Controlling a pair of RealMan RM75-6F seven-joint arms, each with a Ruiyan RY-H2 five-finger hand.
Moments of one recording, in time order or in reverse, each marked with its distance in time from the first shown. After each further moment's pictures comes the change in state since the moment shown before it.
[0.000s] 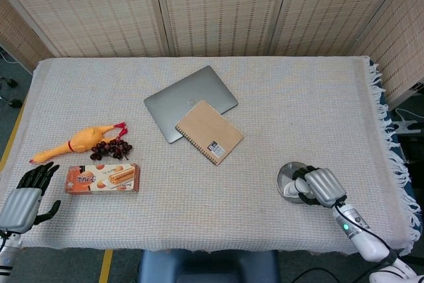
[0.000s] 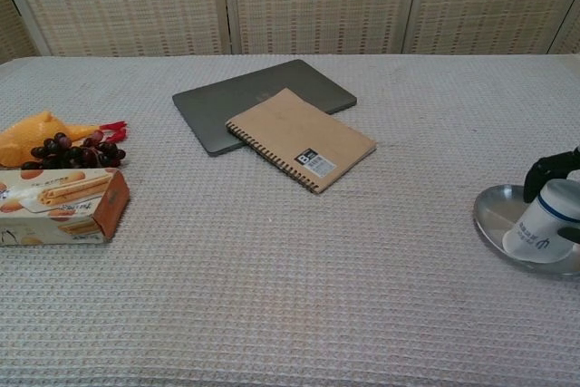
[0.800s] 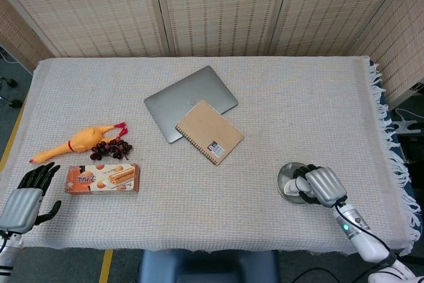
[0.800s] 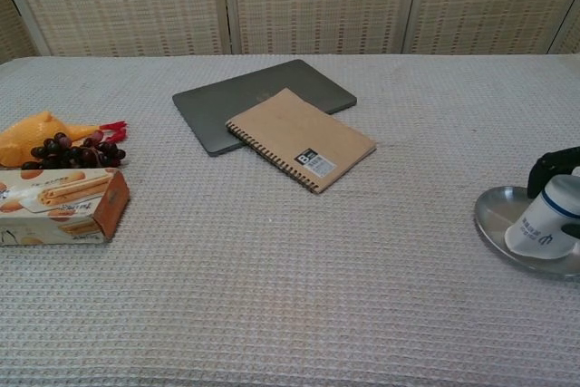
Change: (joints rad) left arm -0.001 -0.001 0.001 -0.004 0.000 -0.002 0.009; right arm -0.010 -0.004 0.002 -0.006 0.010 0.033 -0.030
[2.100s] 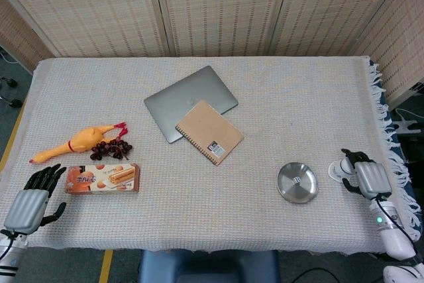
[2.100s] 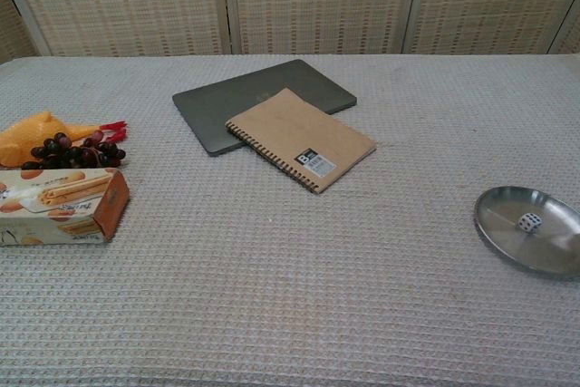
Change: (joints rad) left arm -0.003 -0.014 0.009 -0.007 0.013 -0.002 0.030; right arm -0.095 -0.087 0.073 0.350 0.147 0.026 0.164
